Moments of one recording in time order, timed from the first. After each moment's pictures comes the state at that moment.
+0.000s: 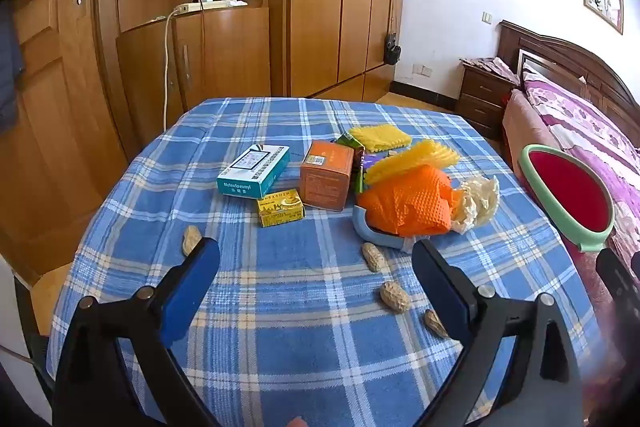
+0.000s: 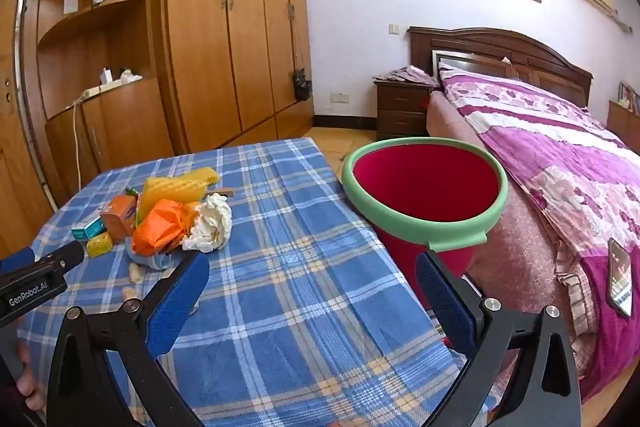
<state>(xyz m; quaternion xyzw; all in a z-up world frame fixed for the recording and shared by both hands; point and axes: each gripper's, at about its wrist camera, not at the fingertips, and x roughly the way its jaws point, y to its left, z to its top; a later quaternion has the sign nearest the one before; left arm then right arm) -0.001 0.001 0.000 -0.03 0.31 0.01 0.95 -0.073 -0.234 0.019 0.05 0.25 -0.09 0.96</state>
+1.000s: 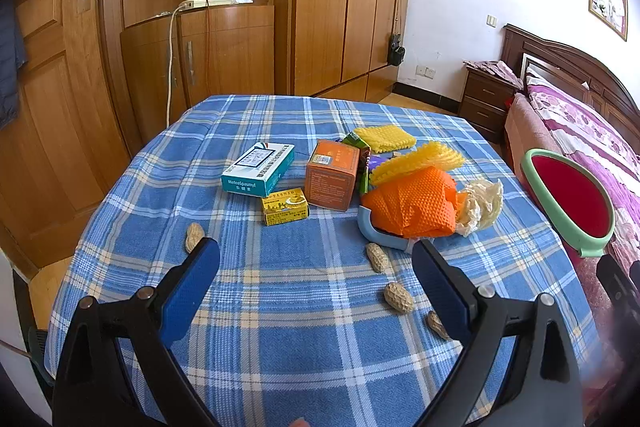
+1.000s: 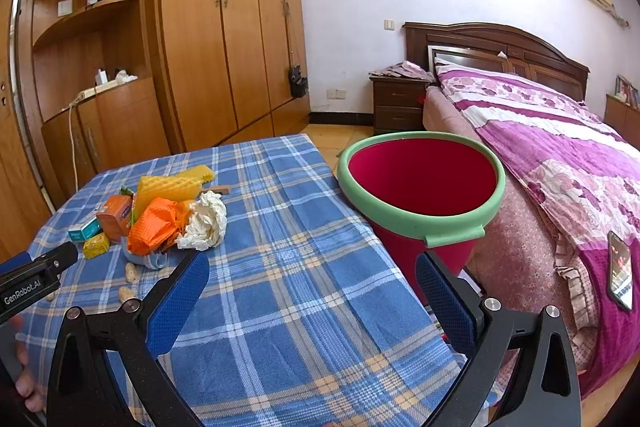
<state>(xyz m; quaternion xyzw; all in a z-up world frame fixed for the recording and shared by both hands) 0.000 0.003 -0.002 -0.03 0.32 0.01 0.95 -0.072 -0.238 0.017 0.06 0.26 -0.09 0.96</state>
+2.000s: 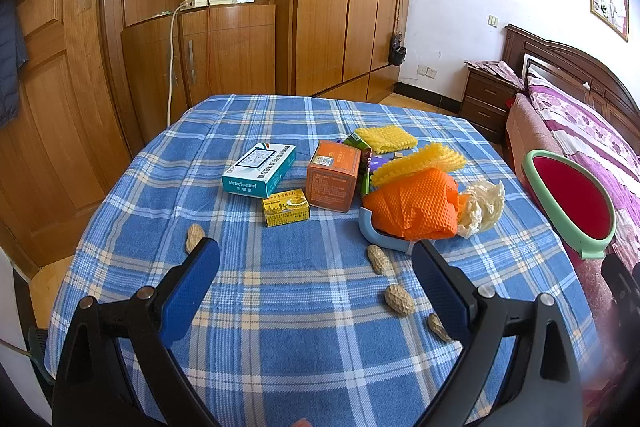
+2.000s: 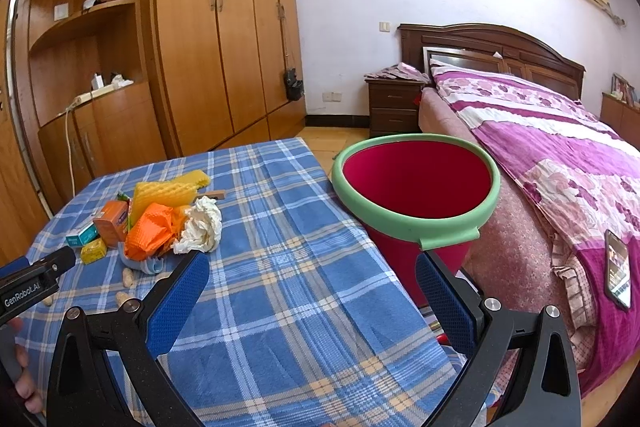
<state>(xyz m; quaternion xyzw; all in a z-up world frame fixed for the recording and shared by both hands) 0.001 0.005 -0.003 -0.04 0.32 0.01 0.95 -0.073 -0.240 0.018 0.06 0.25 -0.10 0.96</state>
